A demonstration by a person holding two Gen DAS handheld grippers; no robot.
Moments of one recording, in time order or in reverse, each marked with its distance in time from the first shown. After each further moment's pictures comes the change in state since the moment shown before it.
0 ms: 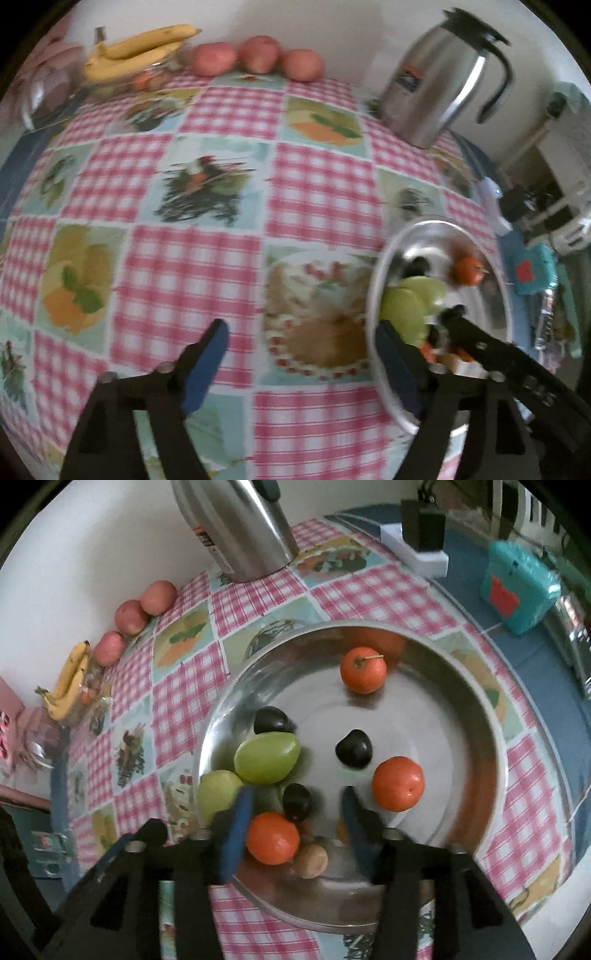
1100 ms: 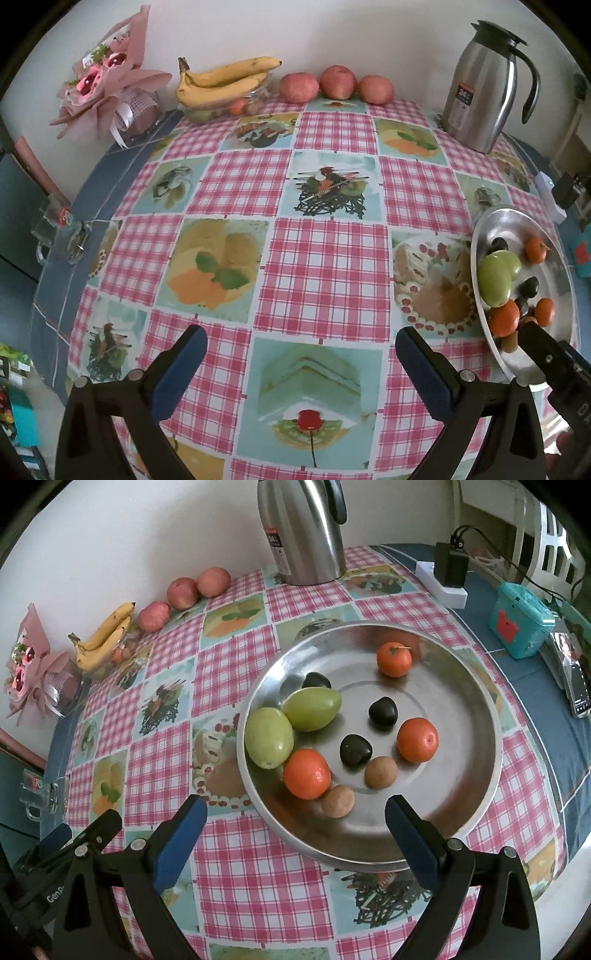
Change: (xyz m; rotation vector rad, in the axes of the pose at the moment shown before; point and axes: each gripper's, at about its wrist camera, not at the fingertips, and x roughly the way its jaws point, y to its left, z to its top) left arm -0.056 0.046 -0.043 0.046 -0.106 0.293; right arm -0.029 0.027 -0.059 -0.158 -0.095 0.016
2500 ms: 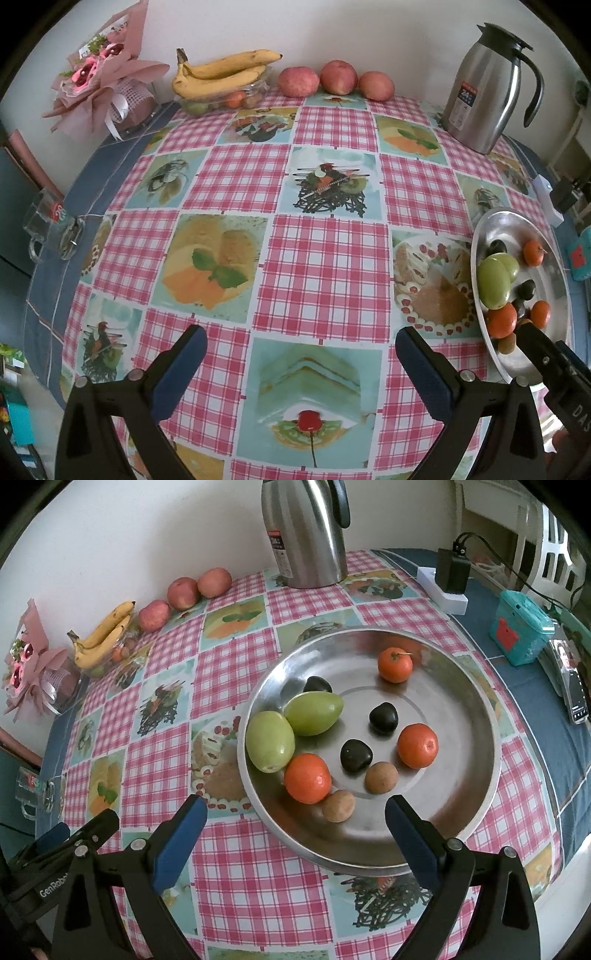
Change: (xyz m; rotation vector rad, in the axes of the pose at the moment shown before) left arm 0.004 0.007 0.005 -0.016 0.025 -0.030; right arm 0.000 0.004 0.000 -0.005 -0.013 -0.025
